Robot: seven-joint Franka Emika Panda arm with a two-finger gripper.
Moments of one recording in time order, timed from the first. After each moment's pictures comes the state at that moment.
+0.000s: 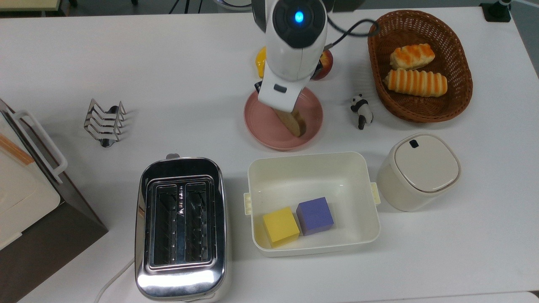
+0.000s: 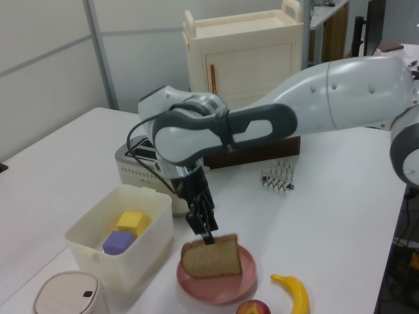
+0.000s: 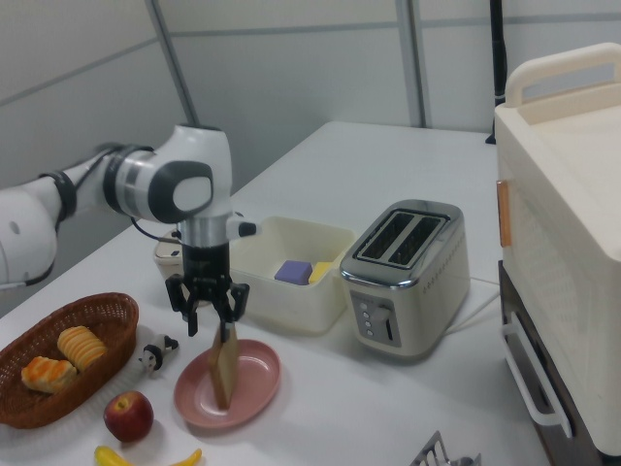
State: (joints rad) arm 0.34 0.45 -0.18 -1.41 0.13 1.53 -0.29
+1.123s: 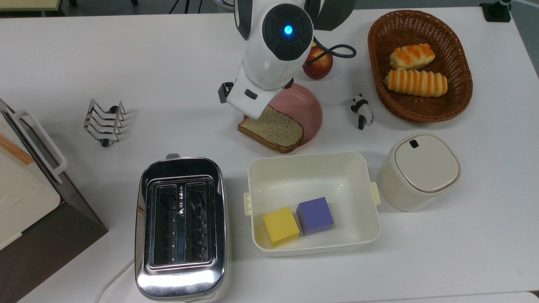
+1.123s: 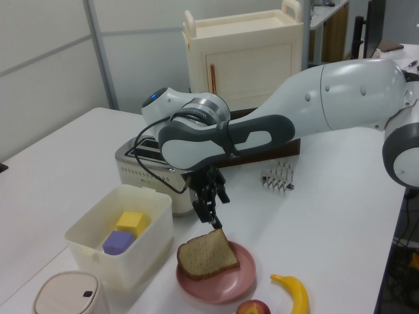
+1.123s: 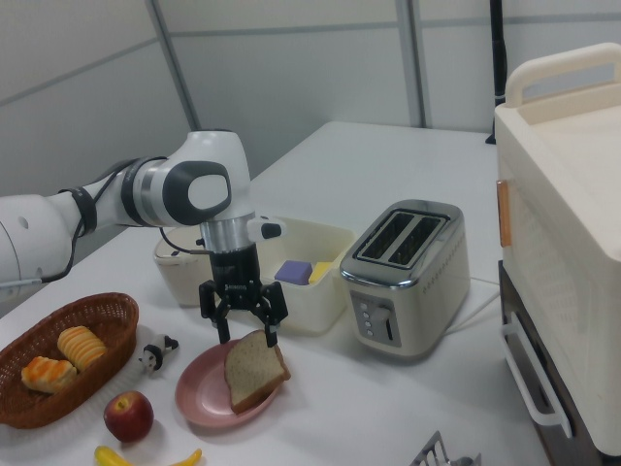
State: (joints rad) arm 0.31 0.47 -0.19 -1.40 -0.07 1.53 -0.16
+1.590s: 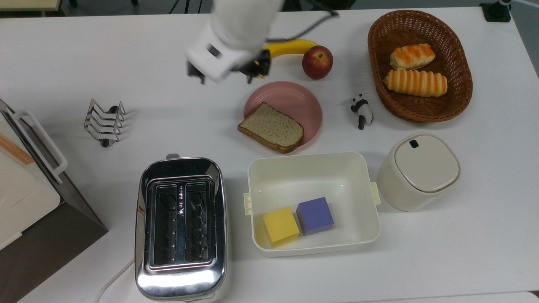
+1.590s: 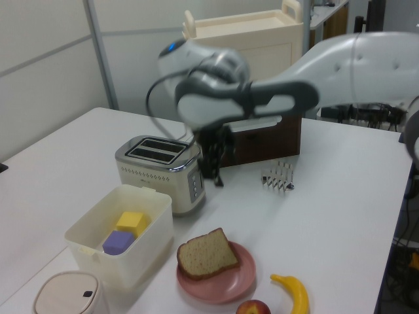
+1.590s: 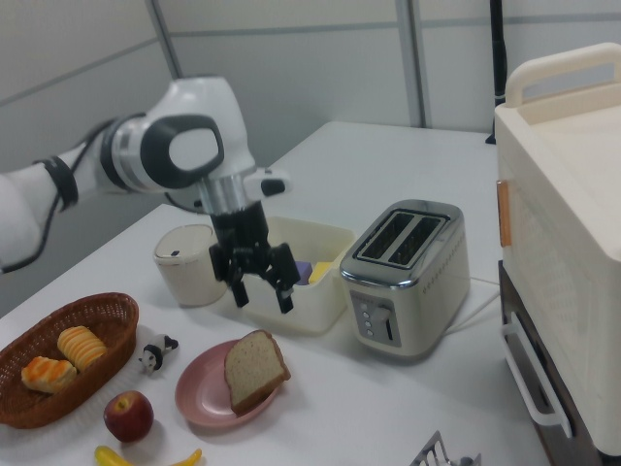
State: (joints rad) arm 0.24 0.34 -0.20 -1.38 -0.13 1.54 -0.05
